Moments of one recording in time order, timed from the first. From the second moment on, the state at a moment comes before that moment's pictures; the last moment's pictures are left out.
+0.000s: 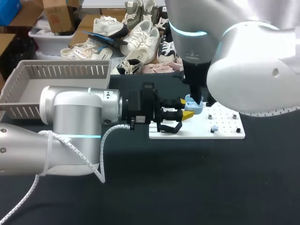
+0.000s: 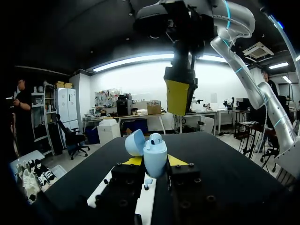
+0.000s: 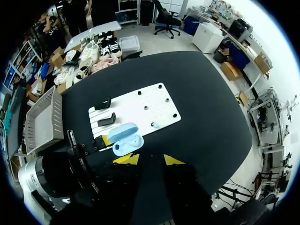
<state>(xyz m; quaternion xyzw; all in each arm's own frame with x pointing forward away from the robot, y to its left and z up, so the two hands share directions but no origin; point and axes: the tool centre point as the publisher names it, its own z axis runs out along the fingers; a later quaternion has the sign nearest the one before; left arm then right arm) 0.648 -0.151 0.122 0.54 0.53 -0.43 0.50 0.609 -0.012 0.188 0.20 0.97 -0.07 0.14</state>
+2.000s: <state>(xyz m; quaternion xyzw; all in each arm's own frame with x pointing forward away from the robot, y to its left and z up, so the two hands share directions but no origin) 0.648 -0.151 0.122 0.54 0.53 -0.43 0.50 0.639 -0.076 0.058 0.12 0.97 0.11 0.16</state>
